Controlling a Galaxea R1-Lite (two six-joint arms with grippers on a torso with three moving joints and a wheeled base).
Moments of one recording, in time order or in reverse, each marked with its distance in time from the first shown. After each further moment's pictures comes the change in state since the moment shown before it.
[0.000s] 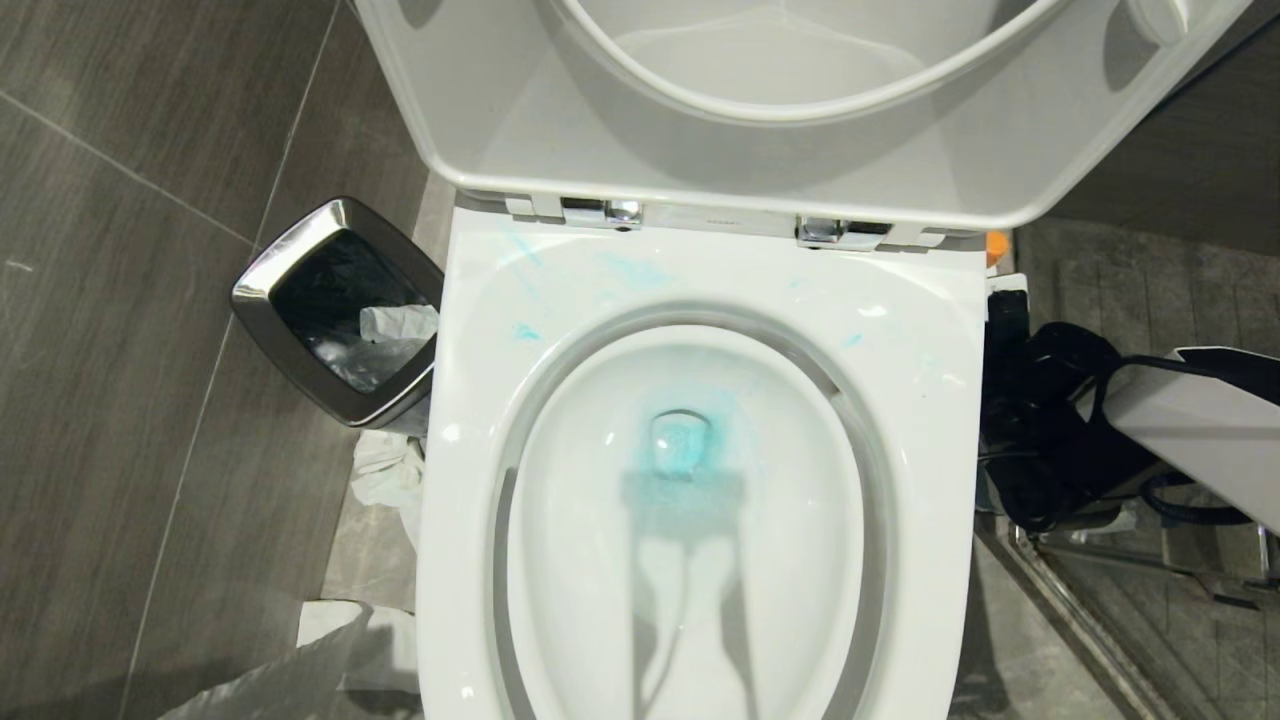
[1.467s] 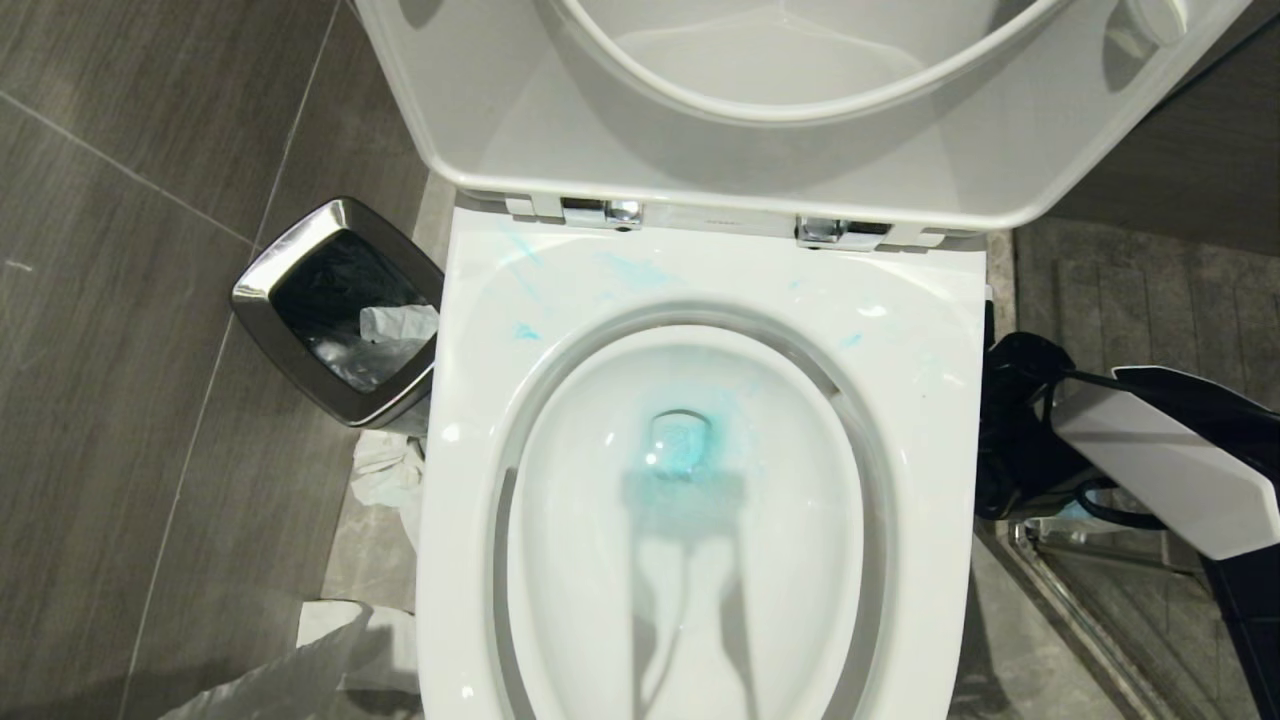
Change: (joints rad) left arm 0.000 0.000 0.000 0.000 0.000 0.000; right arm 0.000 0.162 -0.227 -0.001 0.084 0.036
